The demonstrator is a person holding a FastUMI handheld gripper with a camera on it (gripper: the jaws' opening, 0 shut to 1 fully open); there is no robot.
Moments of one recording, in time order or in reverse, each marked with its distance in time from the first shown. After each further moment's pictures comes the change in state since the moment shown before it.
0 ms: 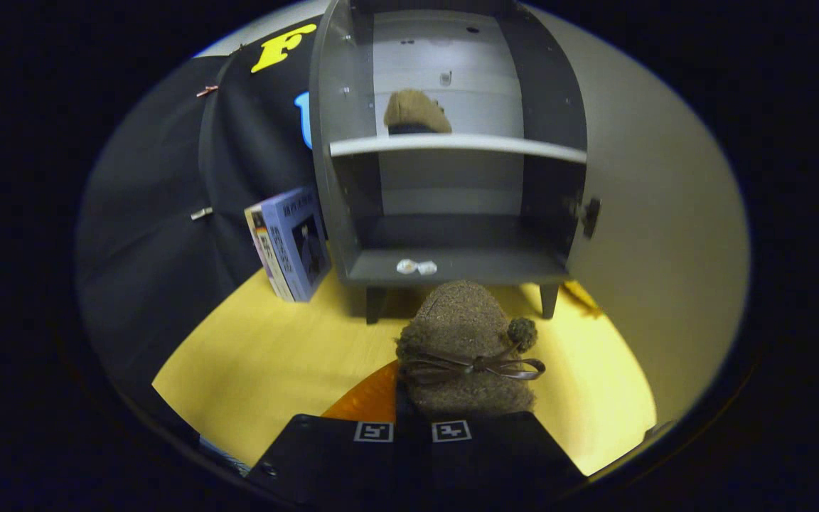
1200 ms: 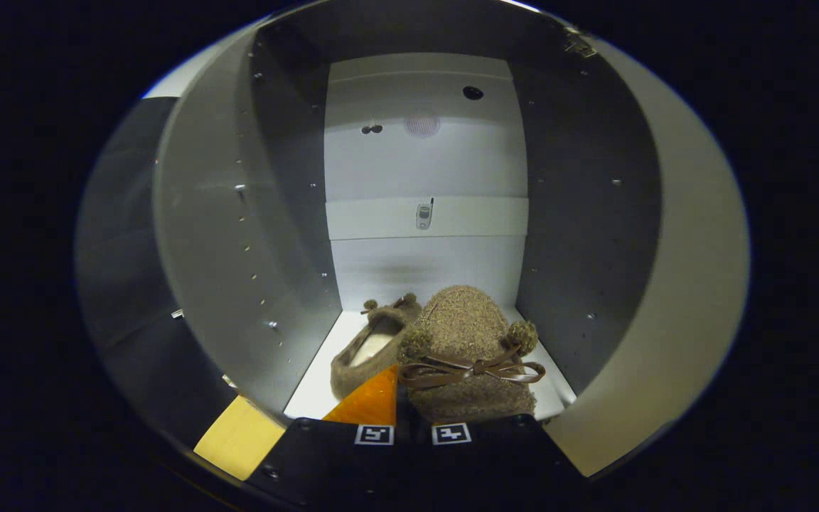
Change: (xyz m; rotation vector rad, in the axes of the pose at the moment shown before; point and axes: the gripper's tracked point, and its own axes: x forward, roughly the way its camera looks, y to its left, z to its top) arm 0.092 -0.044 0.328 0.012 -0.147 -0.019
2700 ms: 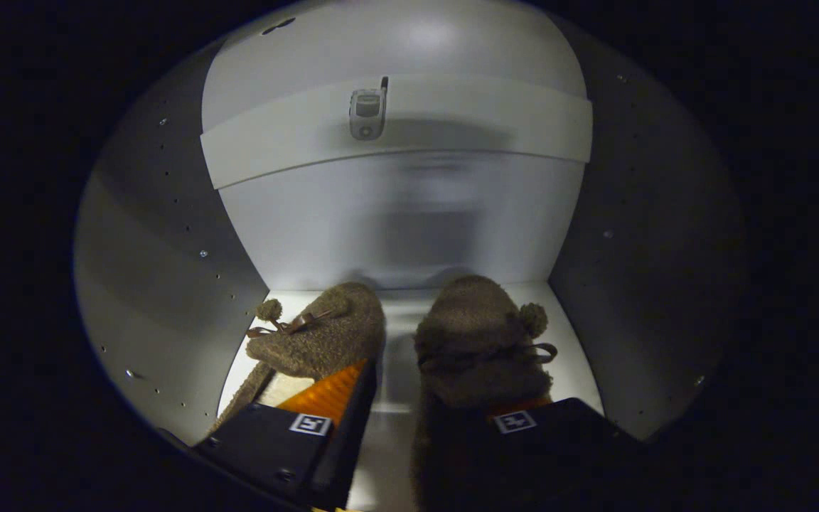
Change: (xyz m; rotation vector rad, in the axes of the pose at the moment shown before) arm 0.149 -0.051 -0.044 0.014 0.305 -0.080
